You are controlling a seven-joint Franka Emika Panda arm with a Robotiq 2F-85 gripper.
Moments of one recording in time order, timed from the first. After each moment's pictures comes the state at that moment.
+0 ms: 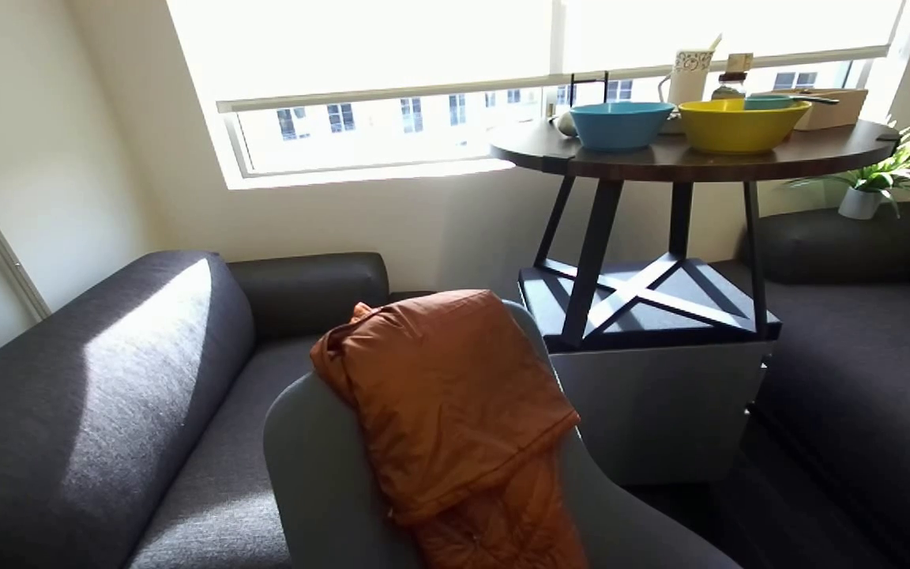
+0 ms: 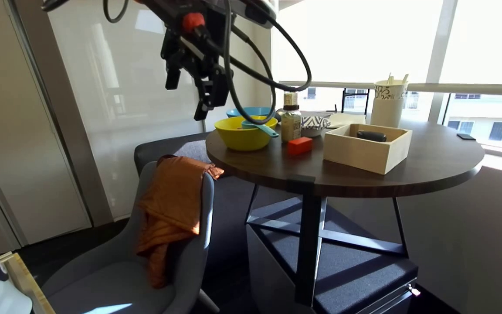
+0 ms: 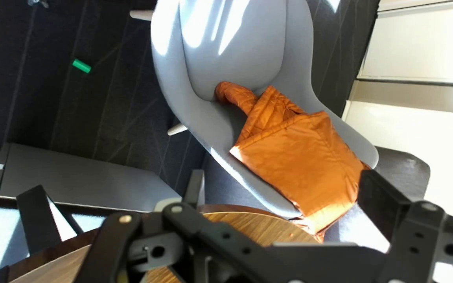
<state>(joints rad) -0.25 -0.08 -0.61 -1.83 0.31 1.35 -0.73</state>
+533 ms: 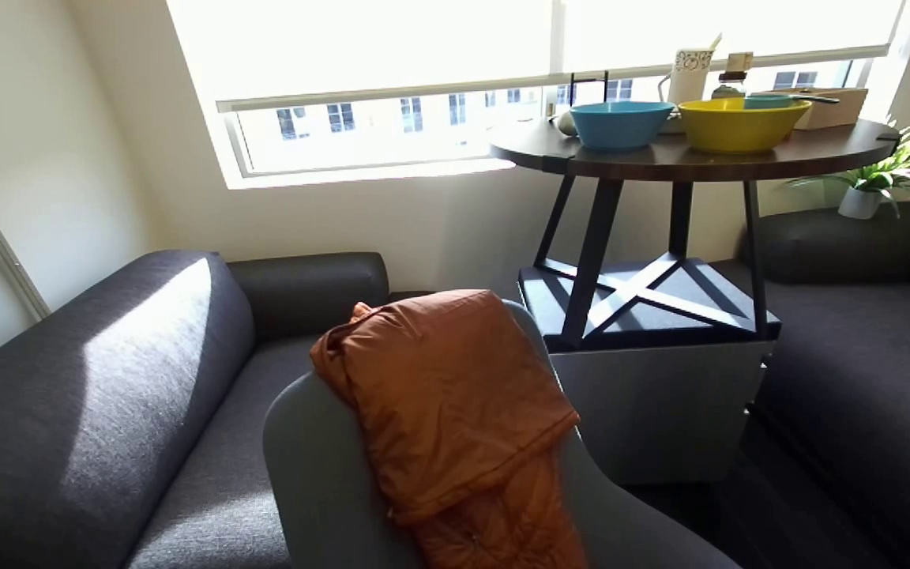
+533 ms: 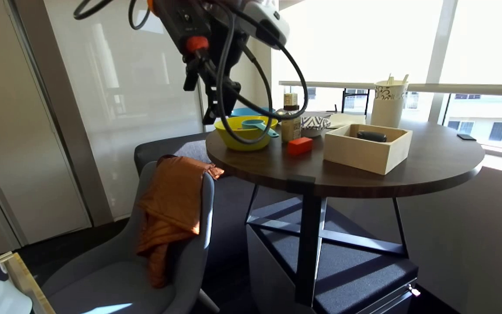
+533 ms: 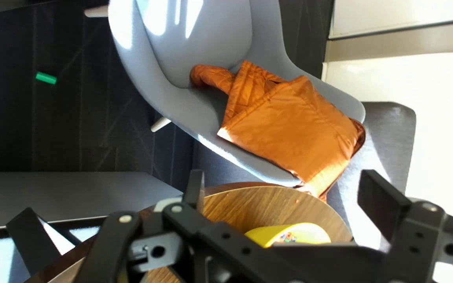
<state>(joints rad) -0.32 0.01 -0.57 -1.80 0.46 1.34 -0.59</state>
